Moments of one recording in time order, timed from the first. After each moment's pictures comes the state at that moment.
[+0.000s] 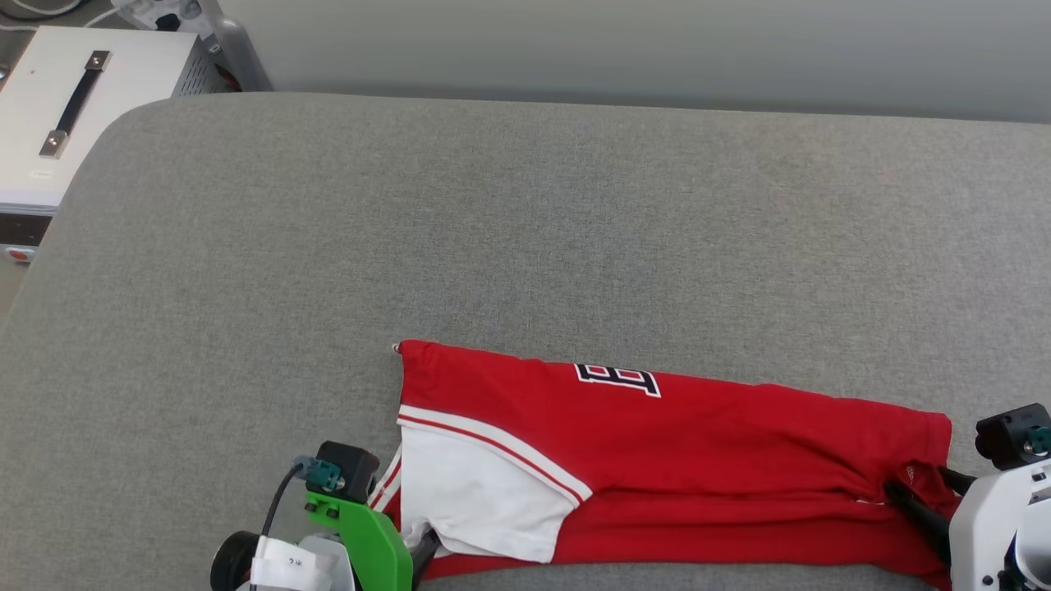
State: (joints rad) left arm -0.11 0.47 -0.60 0.11 -0.70 0.08 0.43; right arm -0.06 -0.70 0.36 0.17 0.68 0.13 0.34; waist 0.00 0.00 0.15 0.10
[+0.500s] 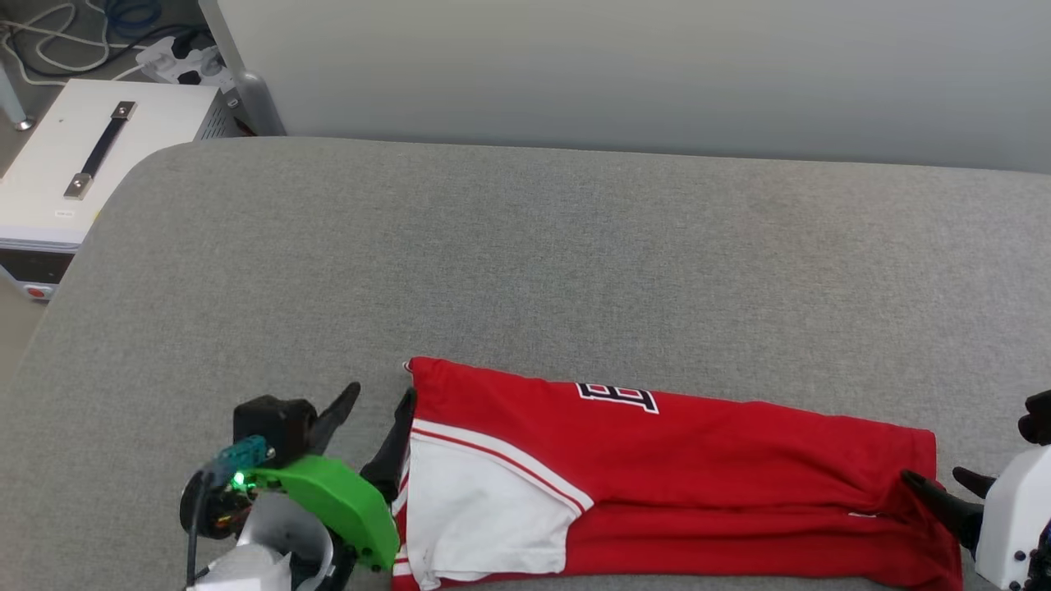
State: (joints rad) left arm -0.11 0.42 -0.47 0.02 -0.66 0.12 0.05; right arm 0.02 -0.58 0.08 0.02 0.75 0.13 0.62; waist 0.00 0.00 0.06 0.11
